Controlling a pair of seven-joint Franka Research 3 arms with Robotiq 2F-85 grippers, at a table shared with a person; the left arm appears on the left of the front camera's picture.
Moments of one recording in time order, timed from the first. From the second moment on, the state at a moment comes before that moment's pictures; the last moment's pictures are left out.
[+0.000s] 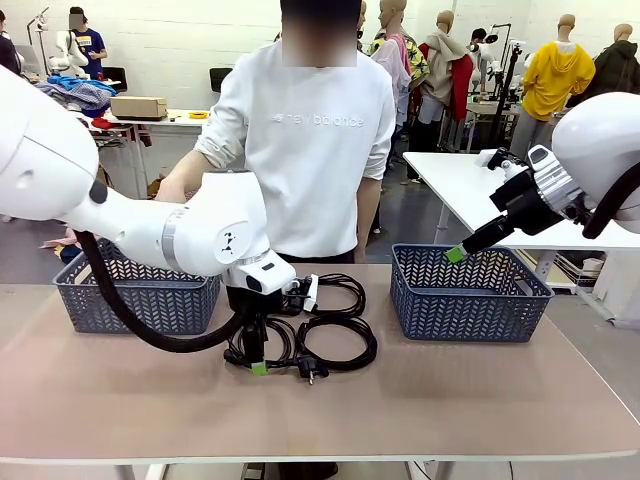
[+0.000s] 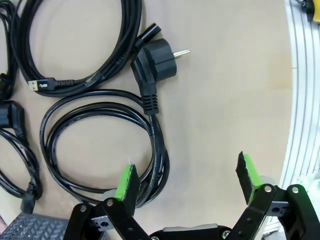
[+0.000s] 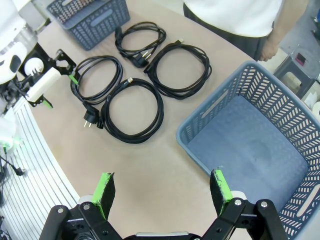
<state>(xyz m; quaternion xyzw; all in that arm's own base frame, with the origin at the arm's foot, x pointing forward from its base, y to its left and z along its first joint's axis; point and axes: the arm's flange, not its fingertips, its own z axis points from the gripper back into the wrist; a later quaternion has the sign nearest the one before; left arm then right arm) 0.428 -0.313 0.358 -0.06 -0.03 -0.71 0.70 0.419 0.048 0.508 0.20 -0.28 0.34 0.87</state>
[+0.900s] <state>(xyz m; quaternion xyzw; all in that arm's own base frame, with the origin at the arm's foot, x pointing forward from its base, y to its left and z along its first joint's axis) 0.437 -0.323 0.319 -0.06 -0.02 -0.71 0.71 0.419 0.048 0.508 0.20 -0.28 0.34 0.87</state>
